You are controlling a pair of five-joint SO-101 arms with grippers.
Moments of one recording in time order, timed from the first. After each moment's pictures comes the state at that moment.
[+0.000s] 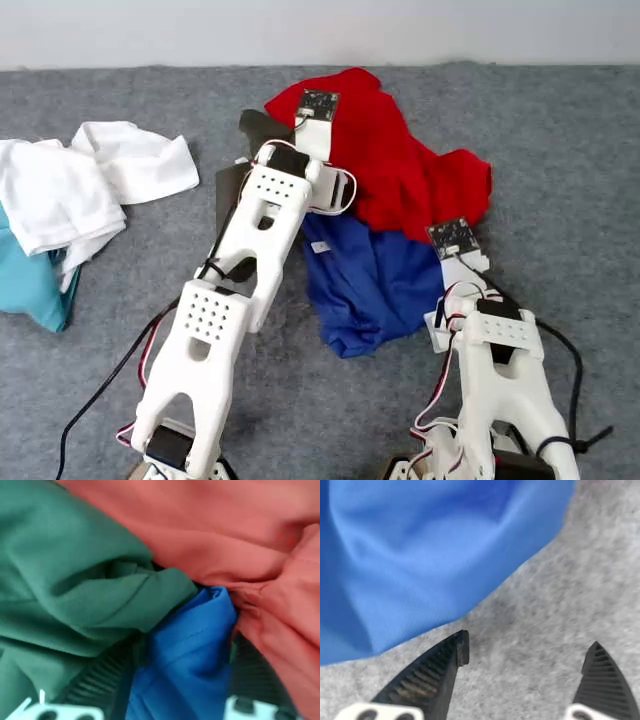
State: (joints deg) left arm 17.1 62.3 -55.4 76.4 14.2; right arm 8.4 -26.5 65.8 41.6 25.6
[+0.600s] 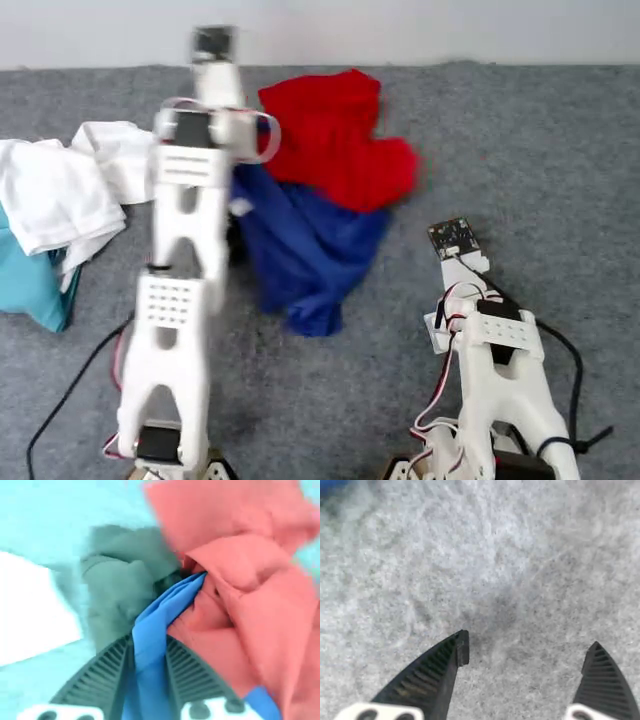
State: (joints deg) left arm -0.9 63.6 -91.1 96.9 14.3; right arm 8.4 -26.5 66.1 41.6 25.6
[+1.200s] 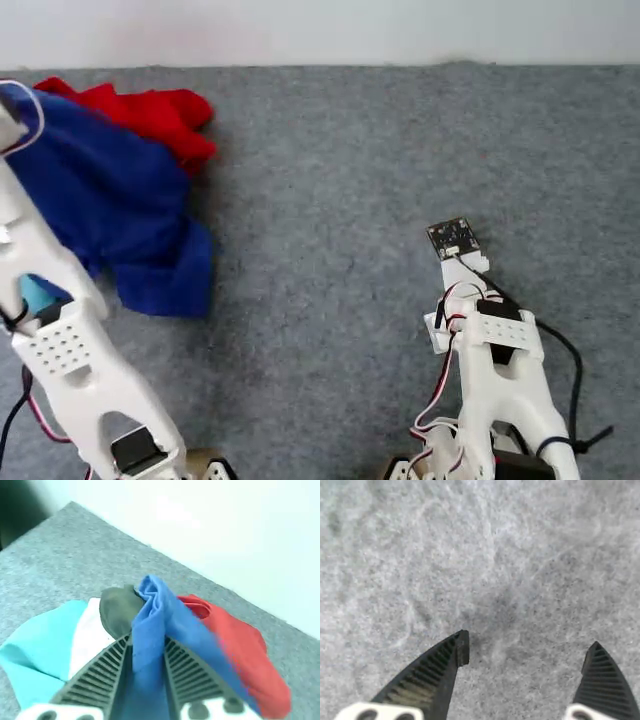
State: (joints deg) left arm -33.0 40.1 -92.2 99.5 14.3; right arm 8.4 -26.5 66.1 41.6 25.6
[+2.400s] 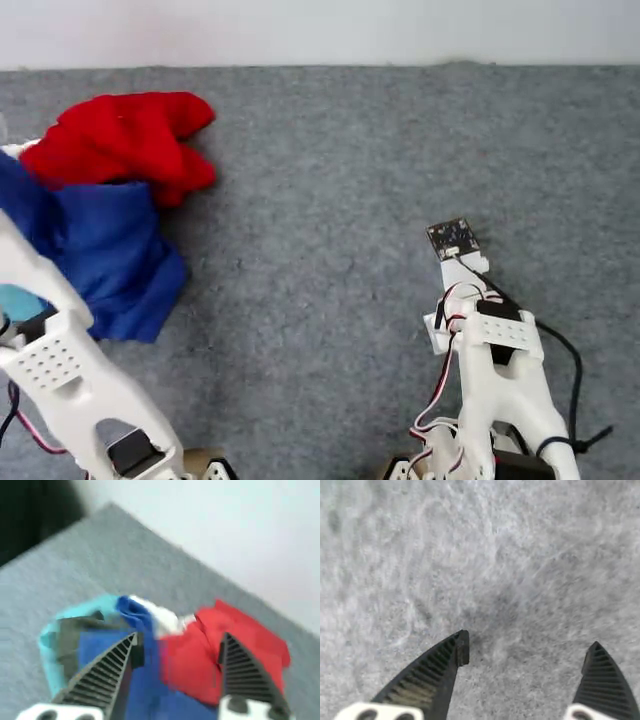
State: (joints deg) left arm -36.5 36.3 -83.9 99.6 14.3; right arm 8.4 -26.5 66.4 41.6 25.6
